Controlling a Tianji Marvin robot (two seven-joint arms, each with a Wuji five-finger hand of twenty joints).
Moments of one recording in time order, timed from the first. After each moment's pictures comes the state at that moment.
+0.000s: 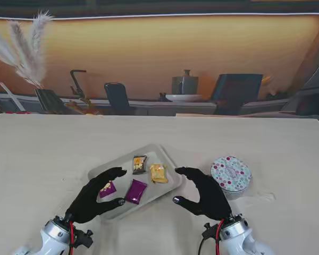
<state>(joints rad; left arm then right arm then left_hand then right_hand) 2.04 -1.12 -1.42 -1.81 0.33 -0.60 0.09 -1.99 -1.15 1.26 -1.77 -0.74 -0.40 -0.46 0.80 -0.36 0.28 0.05 0.41 0.10 0.23 0.28 0.35 0.15 0.20 0.31 0.31 0.21 0.27 0.40 0.02 0.43 0.61 0.61 0.33 -0.47 0.74 -0.10 0.36 0.09 0.59 0.19 0.50 0.12 0.53 0.30 0.62 0.26 0.48 0.32 0.34 0.45 1.09 0.67</state>
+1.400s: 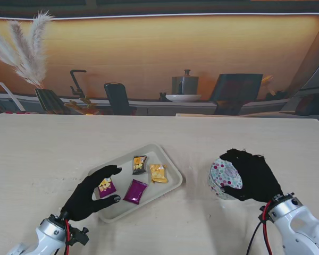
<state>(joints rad) 2.05 -1.12 -1.46 -1.82 0.36 -0.58 0.10 -2.07 -1.09 1.67 -1.92 -1.00 -0.34 -0.14 0.78 -0.36 0.31 0.04 0.41 0.10 0.24 0.28 0.36 0.15 0.20 0.32 0.31 0.21 0.27 0.40 0.02 0.43 0.61 0.62 0.33 -0.57 0.83 -0.10 0.19 0.11 0.60 0.30 0.21 0.11 0.50 0.26 0.30 0.16 0.39 0.29 0.08 0.39 0.85 0.62</state>
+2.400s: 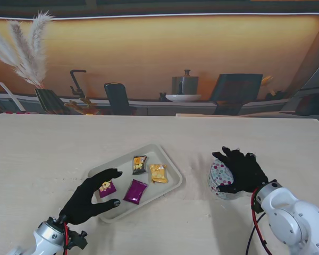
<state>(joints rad) 2.08 -1.12 -1.47 -1.84 0.38 -0.60 0.10 -1.84 -1.04 1.52 -1.72 -1.04 -0.21 0.08 0.78 -0.36 0.31 0.03 0.42 0.10 0.24 0.28 0.38 0.15 0.20 0.32 0.31 0.21 0.30 0.41 0.02 0.43 0.61 0.63 0.30 -0.55 0.69 -0.09 0.13 0.01 0.02 0.48 0.18 0.11 0.01 0.04 0.14 0.12 0.23 0.21 -0.09 0.39 0.65 0.47</state>
